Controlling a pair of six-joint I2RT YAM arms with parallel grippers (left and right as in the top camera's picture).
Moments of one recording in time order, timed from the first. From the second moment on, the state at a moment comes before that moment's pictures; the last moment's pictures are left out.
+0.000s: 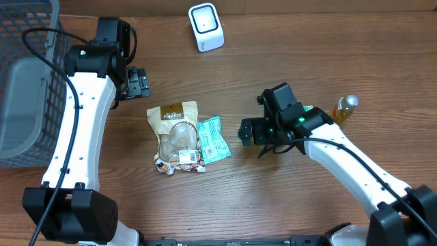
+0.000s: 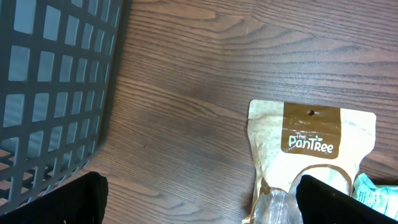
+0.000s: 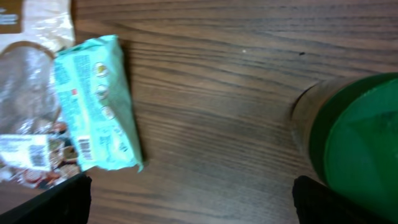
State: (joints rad) left arm -0.06 1.72 1.70 -1.27 -0.28 -0.30; right arm 0.46 1.55 1.04 -0.69 -0.14 0.38
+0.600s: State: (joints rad) left arm -0.06 1.72 1.70 -1.27 -0.28 -0.30; right arm 0.30 1.64 1.04 -0.68 -0.11 0.38
